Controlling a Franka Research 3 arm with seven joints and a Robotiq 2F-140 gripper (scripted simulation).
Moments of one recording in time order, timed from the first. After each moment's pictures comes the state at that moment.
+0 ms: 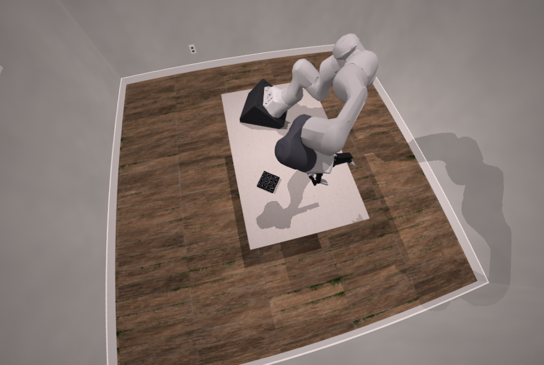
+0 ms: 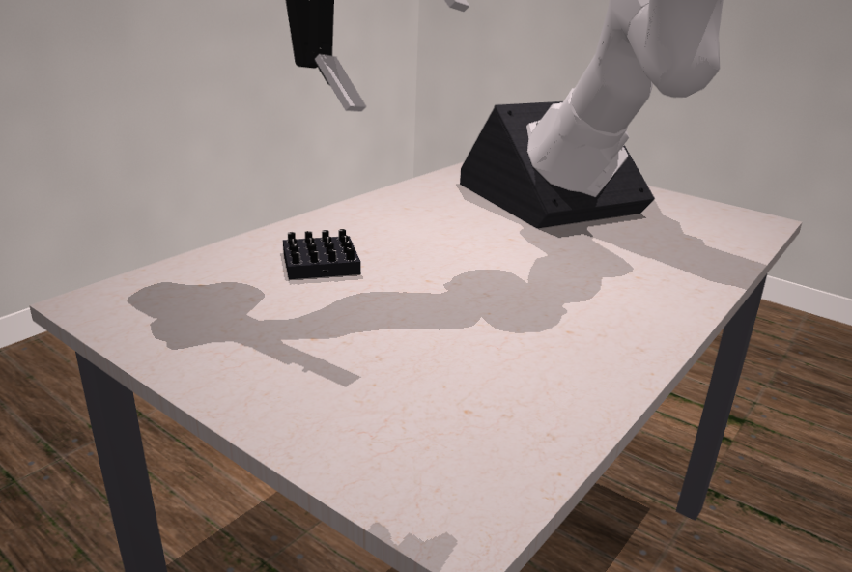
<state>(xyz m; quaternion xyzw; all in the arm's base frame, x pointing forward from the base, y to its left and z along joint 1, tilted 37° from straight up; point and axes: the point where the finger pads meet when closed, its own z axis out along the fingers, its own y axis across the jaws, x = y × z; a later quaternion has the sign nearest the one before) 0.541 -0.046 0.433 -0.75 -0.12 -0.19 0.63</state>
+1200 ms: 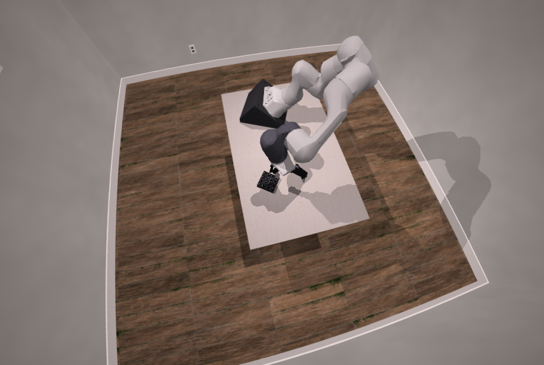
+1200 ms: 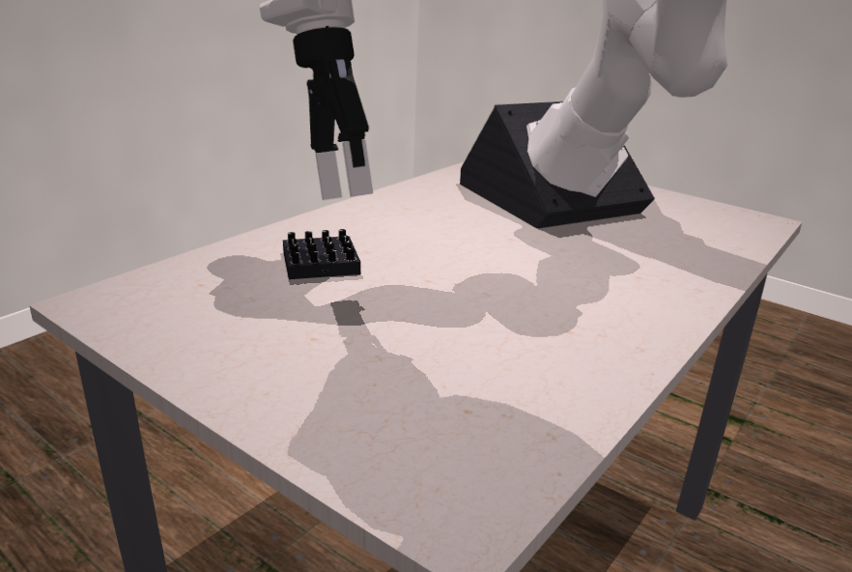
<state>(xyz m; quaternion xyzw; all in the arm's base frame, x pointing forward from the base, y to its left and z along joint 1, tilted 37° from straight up) 0.512 -0.075 0.157 -0.86 0.20 -0.06 0.47</state>
